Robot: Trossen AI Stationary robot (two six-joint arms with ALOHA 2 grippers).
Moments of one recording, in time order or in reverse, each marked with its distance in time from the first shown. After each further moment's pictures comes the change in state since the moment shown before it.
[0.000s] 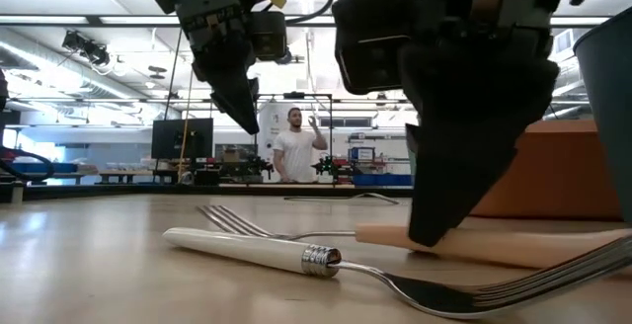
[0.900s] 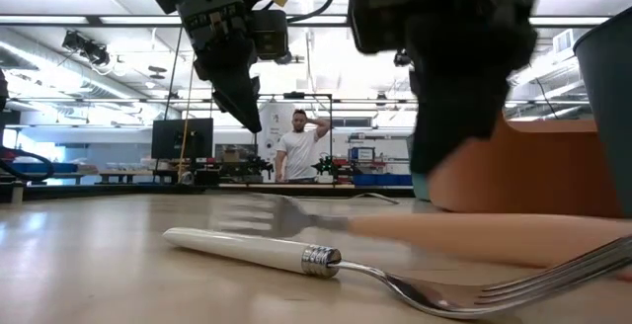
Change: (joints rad) left arm 0.000 0.000 0.000 0.014 0.000 -0.017; right arm -0.026 -0.141 -0.016 -0.067 0.017 -0.003
